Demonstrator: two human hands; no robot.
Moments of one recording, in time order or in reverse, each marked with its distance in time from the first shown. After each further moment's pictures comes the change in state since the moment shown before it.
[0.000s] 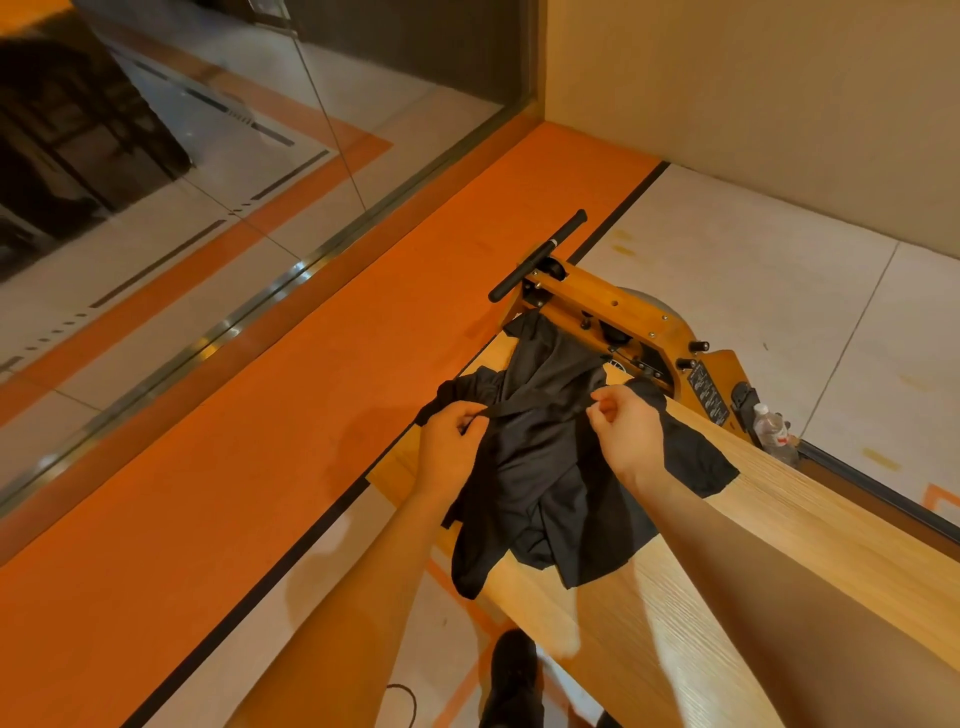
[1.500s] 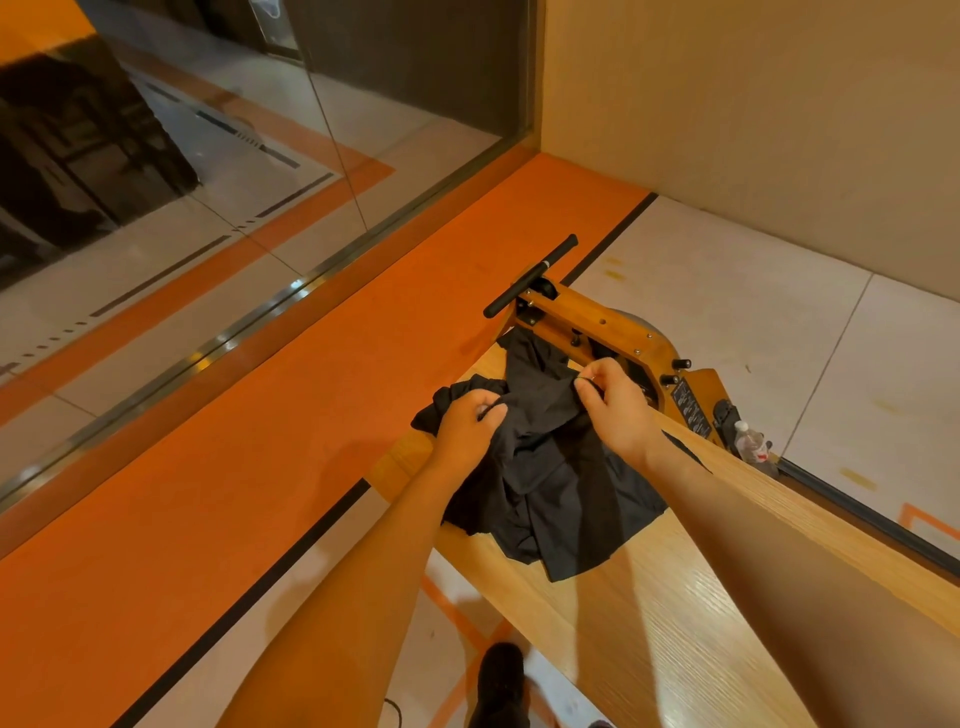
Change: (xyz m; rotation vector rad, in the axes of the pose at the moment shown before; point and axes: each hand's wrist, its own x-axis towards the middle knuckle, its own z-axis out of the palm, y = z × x) left_hand -0.009 0.045 0.003 0.003 -0.189 0.016; right_hand -0.006 -0.036 -0.044 0.073 -0.159 -0.233
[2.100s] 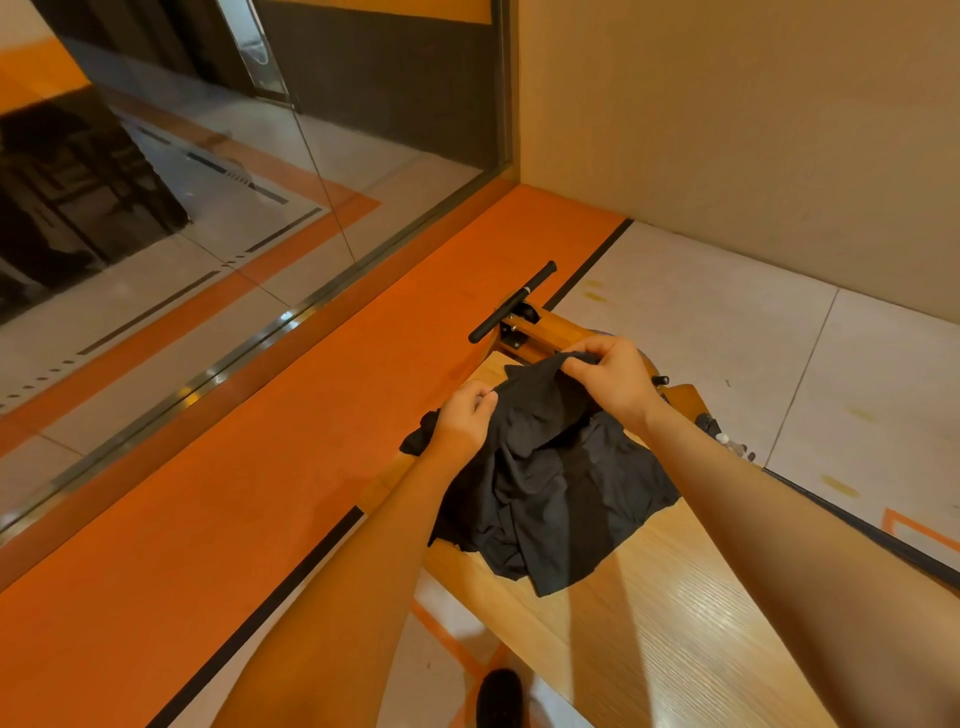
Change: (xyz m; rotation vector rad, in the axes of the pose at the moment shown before) left_hand 0.008 0.048 -0.003 0.089 -0.024 0.046; right_hand 0.020 -0.044 -0.052 0.203 0.040 -0.018
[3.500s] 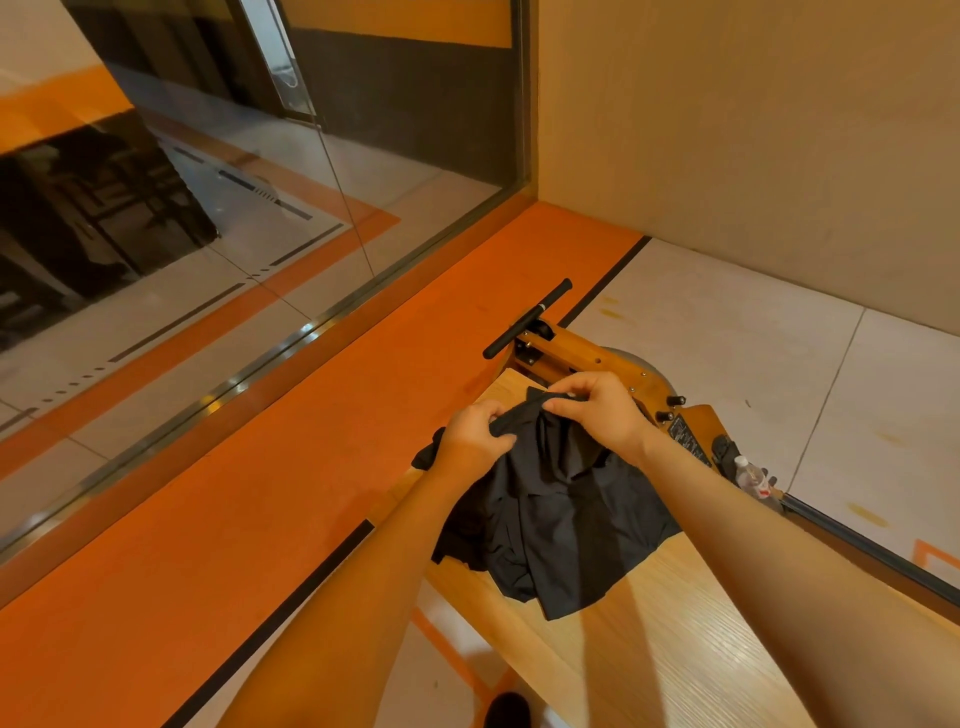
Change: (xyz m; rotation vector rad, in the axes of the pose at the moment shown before) left_hand 0.002 0.005 -0.007 0.232 -0.014 0.051; right_hand 0.000 0.005 0.015 -0.031 -0.212 -0.080
